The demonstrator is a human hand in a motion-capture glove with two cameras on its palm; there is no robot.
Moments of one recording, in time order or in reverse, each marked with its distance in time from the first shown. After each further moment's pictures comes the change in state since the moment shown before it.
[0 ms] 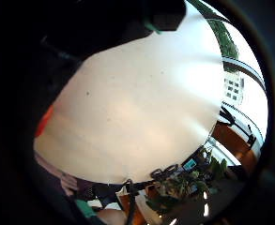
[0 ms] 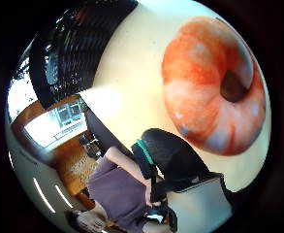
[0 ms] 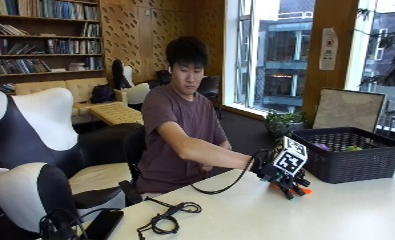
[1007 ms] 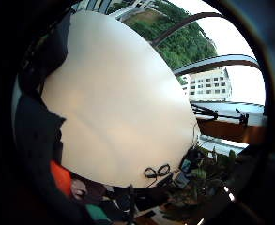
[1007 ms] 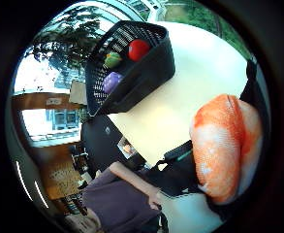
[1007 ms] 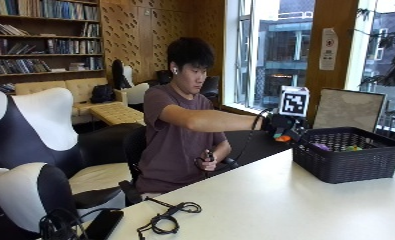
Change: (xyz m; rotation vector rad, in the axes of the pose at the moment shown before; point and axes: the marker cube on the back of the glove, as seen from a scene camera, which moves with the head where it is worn) arm 0.020 0.037 -0.153 0.362 0.360 0.201
